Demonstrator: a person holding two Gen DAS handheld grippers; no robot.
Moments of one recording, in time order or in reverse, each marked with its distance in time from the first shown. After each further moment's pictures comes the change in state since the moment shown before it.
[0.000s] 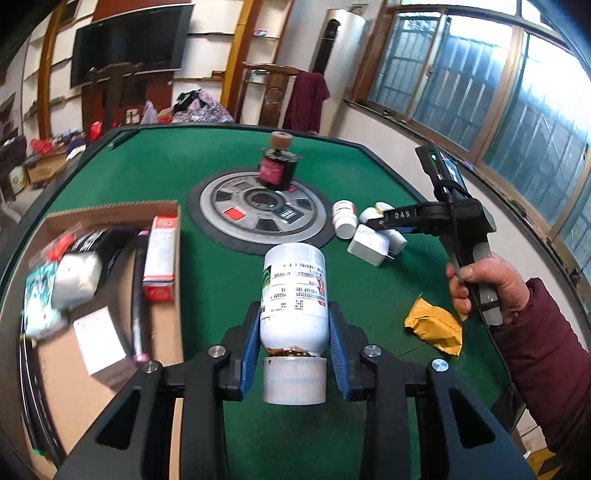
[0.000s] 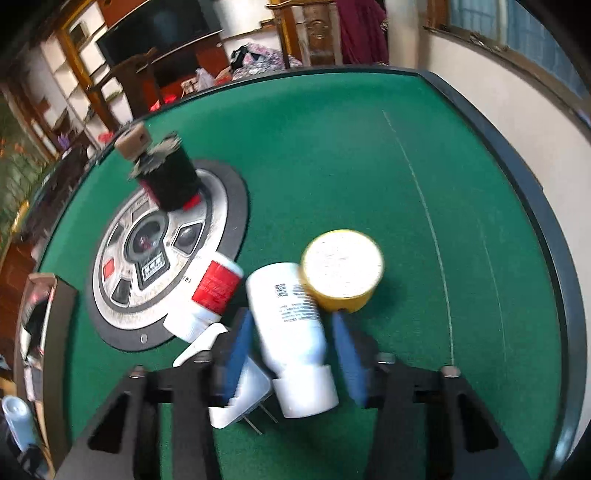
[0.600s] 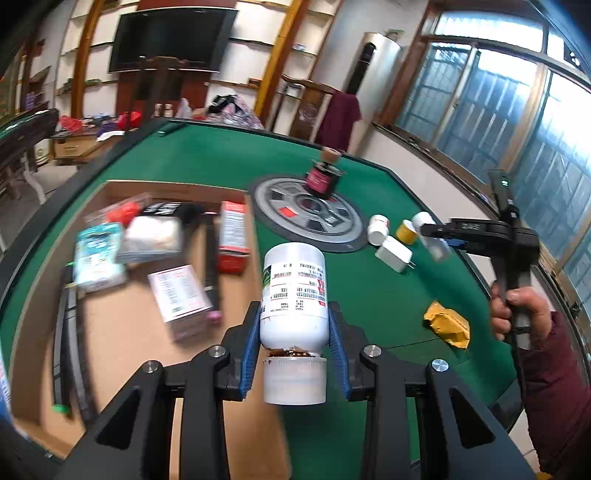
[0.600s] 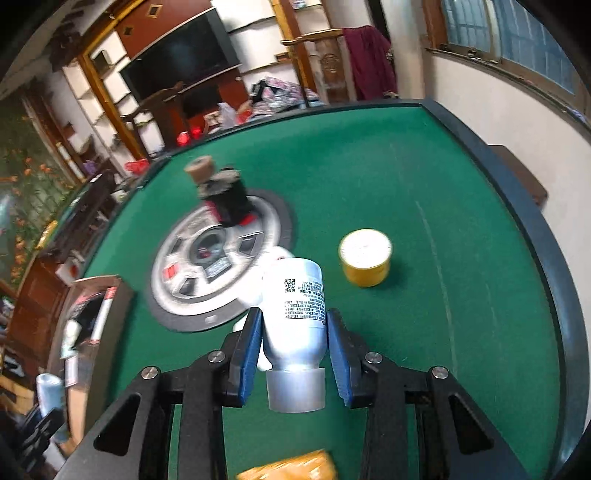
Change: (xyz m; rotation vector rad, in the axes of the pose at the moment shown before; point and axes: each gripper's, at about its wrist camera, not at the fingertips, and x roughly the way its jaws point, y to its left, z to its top) left arm -0.051 0.050 -0.028 -0.123 -0.074 0.050; right arm -0.073 0.013 -0.033 0.033 -0.140 0.128
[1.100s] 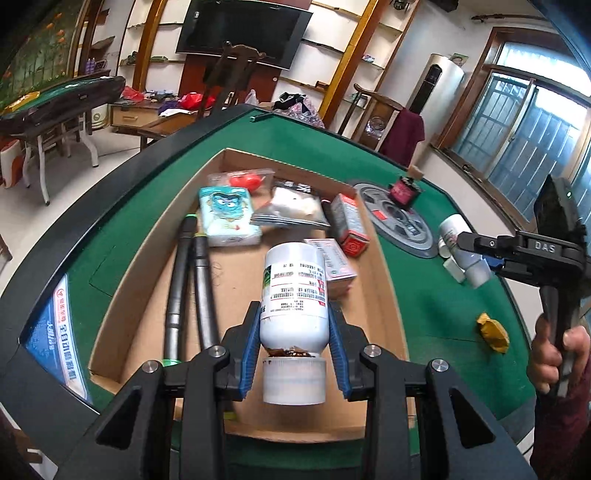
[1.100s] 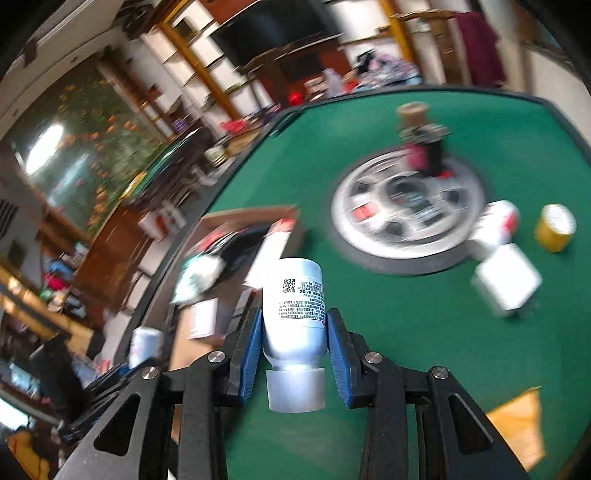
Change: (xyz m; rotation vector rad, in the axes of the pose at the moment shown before) left arm -0.038 0.085 -0.024 -0.165 -0.008 0.154; right arm 0.012 0.161 -0.047 -0.146 0.138 0.361
